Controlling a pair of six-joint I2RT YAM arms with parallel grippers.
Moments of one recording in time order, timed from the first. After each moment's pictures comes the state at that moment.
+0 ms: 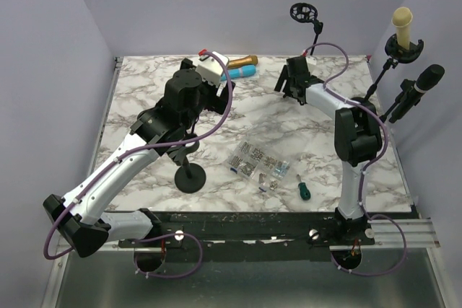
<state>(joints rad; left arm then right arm) -0.72 1.22 1.36 -0.40 -0.32 0.11 0.28 2.09 1.57 -0.23 0.31 0.52</state>
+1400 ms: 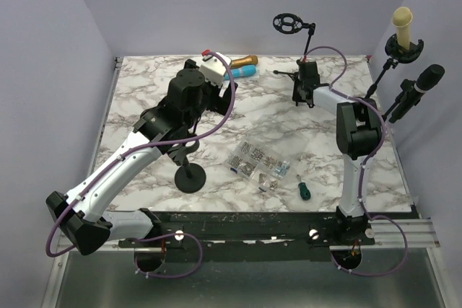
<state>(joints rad) -0.72 1.24 1.36 -0.40 -0.30 0.10 0.19 2.20 1.56 -0.14 0.18 0.23</state>
